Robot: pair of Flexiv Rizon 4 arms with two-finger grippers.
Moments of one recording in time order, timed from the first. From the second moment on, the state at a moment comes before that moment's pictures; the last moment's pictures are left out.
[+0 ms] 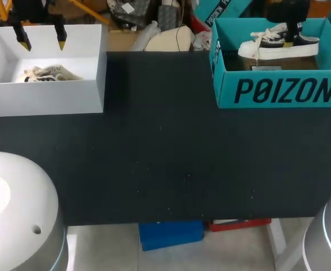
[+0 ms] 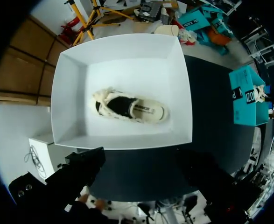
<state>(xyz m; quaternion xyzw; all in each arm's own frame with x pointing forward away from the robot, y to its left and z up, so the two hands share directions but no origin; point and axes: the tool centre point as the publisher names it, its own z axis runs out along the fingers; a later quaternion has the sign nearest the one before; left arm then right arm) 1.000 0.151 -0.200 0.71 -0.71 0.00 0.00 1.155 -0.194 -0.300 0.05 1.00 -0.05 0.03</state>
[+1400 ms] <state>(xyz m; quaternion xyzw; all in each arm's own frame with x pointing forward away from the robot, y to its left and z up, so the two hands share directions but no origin) 1.000 0.151 -0.200 0.71 -0.71 0.00 0.00 0.809 0.195 -0.212 0.12 0.97 -0.08 0.18</state>
